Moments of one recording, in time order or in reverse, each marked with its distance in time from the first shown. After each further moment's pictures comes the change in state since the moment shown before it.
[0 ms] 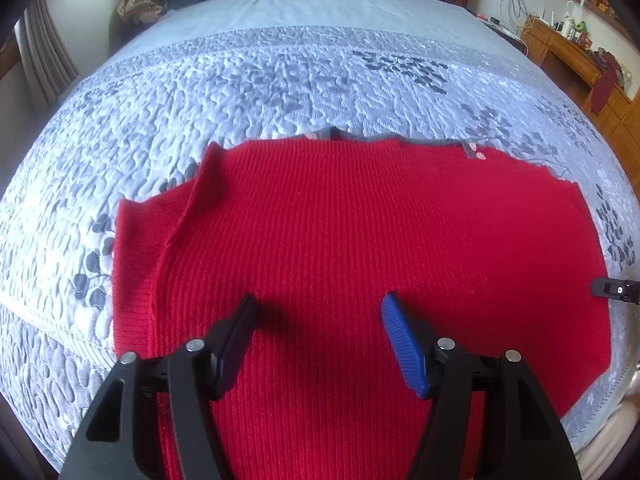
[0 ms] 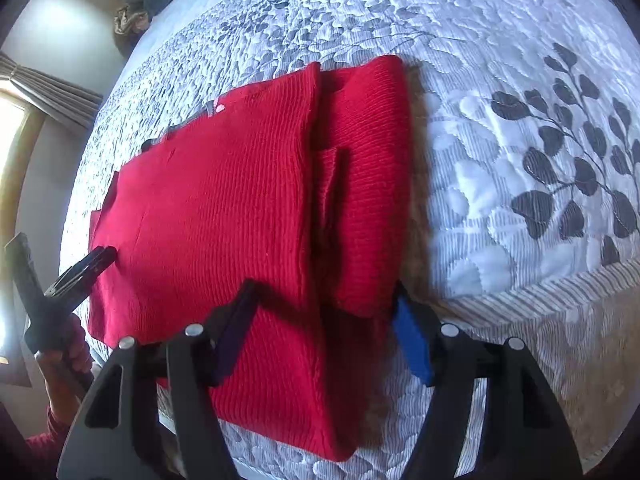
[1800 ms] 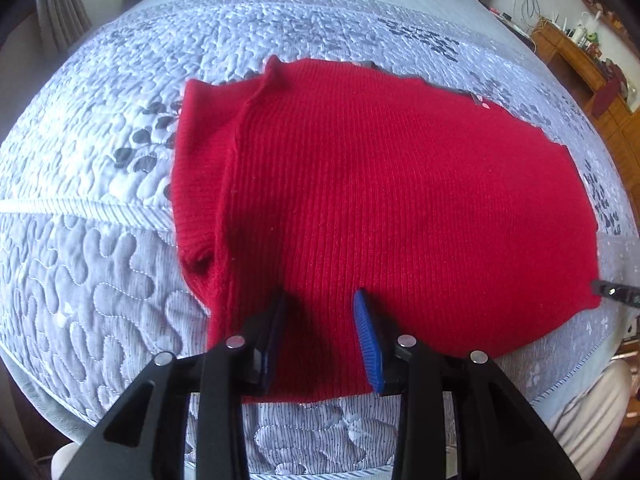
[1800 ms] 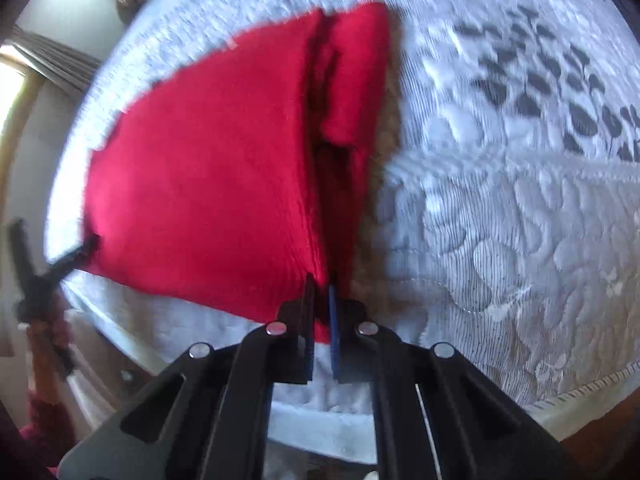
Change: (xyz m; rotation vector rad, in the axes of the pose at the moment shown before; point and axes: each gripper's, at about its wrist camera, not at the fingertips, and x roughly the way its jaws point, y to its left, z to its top) left arm -0.031 0.048 -0.077 -0.085 0.094 -0.052; right arm -0.010 -0.003 -0.074 -0.042 0.073 -0.081
